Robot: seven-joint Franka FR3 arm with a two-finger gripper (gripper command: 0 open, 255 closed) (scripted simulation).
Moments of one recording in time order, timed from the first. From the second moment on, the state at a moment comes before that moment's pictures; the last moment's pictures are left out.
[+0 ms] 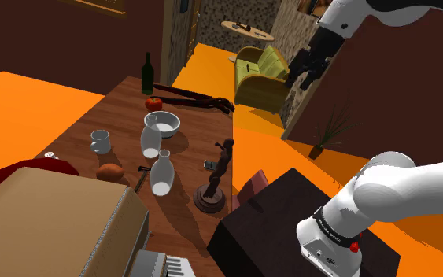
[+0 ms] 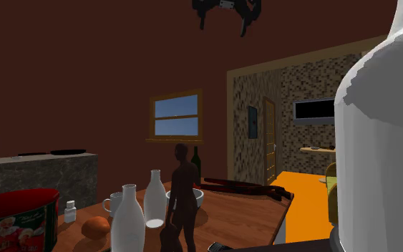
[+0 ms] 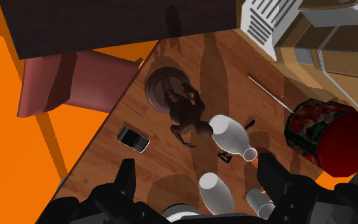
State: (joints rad) arm 0.01 -0.78 -0.06 -2.39 0.11 1.68 0.08
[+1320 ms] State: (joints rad) arm 0.00 -0.18 0.13 -2.39 0.03 2.08 0.36
